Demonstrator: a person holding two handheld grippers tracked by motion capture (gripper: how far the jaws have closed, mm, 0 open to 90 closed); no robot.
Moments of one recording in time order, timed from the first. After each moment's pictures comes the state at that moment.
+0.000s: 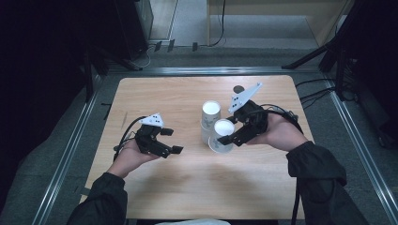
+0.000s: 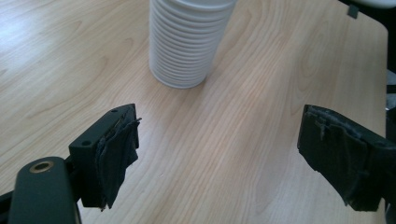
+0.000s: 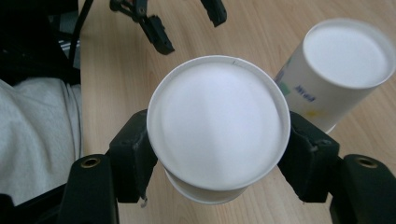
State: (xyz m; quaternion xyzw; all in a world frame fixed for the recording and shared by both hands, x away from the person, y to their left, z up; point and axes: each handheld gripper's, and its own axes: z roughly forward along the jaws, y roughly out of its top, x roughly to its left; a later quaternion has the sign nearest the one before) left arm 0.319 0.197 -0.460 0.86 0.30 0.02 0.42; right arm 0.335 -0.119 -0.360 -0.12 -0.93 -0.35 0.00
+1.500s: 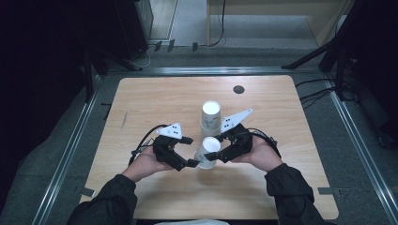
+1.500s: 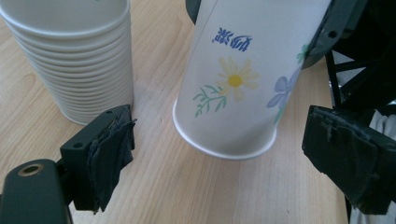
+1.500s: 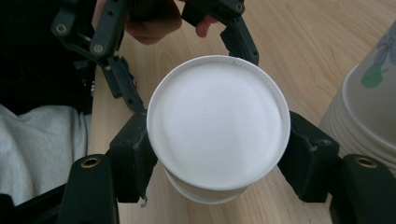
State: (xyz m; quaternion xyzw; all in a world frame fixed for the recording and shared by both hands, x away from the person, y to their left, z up) left arm 0.305 0.148 -0.471 0.87 0.20 -0.02 0.45; right arm 0.326 -0.101 -0.441 -0.14 -0.89 -0.43 0.06
